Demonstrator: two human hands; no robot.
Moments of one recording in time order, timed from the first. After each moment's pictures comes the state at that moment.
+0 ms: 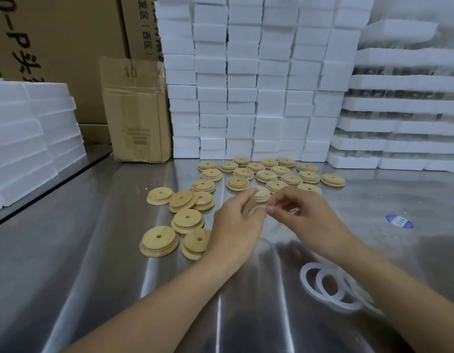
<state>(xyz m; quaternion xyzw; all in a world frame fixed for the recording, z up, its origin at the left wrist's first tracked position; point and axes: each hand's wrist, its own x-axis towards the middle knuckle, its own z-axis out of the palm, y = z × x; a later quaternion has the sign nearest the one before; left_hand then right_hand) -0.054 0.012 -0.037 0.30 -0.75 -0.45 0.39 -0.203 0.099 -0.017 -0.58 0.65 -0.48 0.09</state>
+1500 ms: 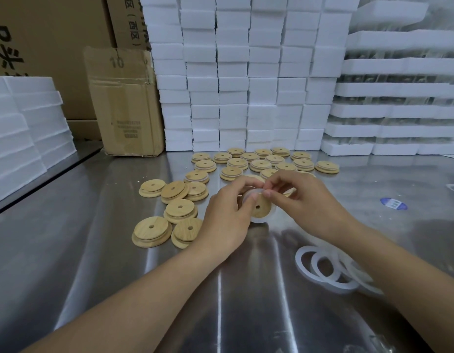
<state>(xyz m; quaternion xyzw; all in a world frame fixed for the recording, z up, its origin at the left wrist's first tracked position) -0.055 0.000 -0.049 0.21 -0.79 -0.40 0.41 -0.212 0.099 -0.019 -0.62 0.65 -0.44 0.03</state>
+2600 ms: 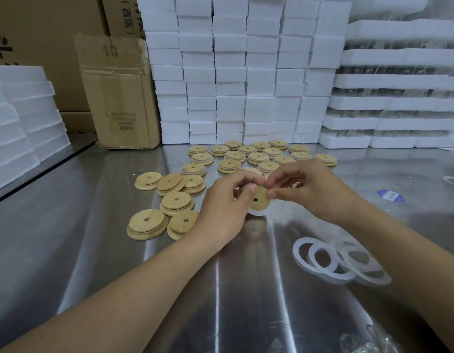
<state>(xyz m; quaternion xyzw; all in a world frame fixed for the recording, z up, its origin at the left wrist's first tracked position) -0.055 -0.001 -0.048 0.20 -0.79 -0.42 0.40 -0.231 0.105 -0.008 -0.63 0.64 -0.43 0.10</state>
